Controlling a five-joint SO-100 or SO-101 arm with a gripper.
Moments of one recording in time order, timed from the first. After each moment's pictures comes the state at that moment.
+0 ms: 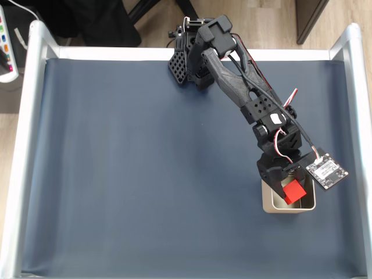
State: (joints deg) arm -38.9 90.5 94.7 38.6 -91.1
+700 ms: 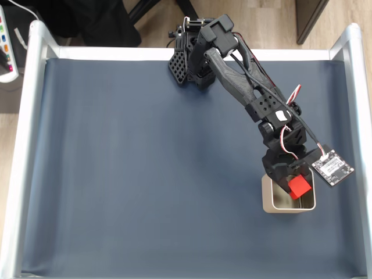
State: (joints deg) arm -41.0 90.5 94.7 39.9 -89.2
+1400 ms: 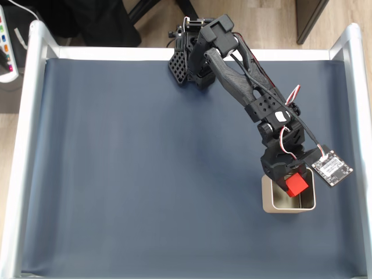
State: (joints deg) arm -41.0 90.5 96.2 39.5 -90.4
